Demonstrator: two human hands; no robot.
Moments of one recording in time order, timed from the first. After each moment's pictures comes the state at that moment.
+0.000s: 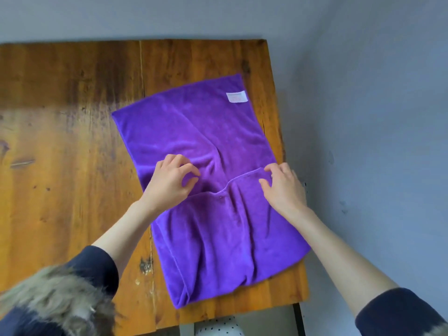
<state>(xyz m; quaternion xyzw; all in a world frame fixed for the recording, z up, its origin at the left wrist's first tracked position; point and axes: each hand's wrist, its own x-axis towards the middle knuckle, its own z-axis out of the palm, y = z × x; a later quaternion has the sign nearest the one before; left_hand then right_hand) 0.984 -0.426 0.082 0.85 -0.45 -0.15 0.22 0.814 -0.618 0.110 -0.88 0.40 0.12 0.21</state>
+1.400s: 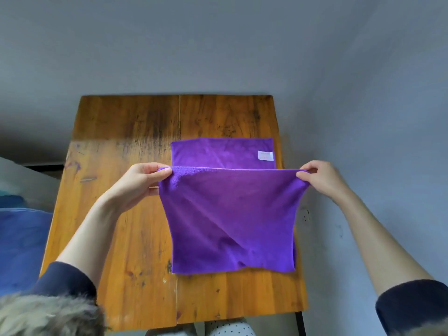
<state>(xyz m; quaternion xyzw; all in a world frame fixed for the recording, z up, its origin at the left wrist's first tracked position) 1.037 -0.353 0.221 0.69 -0.06 -0.47 0.56 0.823 -0.683 0.218 -0.82 0.44 0.04 0.36</state>
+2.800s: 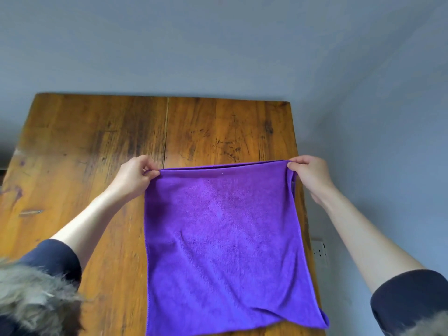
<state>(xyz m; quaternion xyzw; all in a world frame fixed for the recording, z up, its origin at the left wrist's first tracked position) 1.143 -0.431 0.087 0.93 -0.19 -0.20 0.26 0.950 -0.743 0.097 -0.72 0.49 -0.06 0.48</state>
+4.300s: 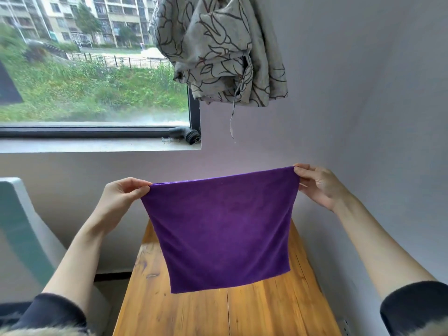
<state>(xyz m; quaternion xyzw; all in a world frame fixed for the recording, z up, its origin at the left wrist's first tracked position) 1.137 -0.205 0.435 0.75 -0.23 -0.06 0.62 0.926 -0.566 0.472 -0.55 0.21 -0.21 0.78</state>
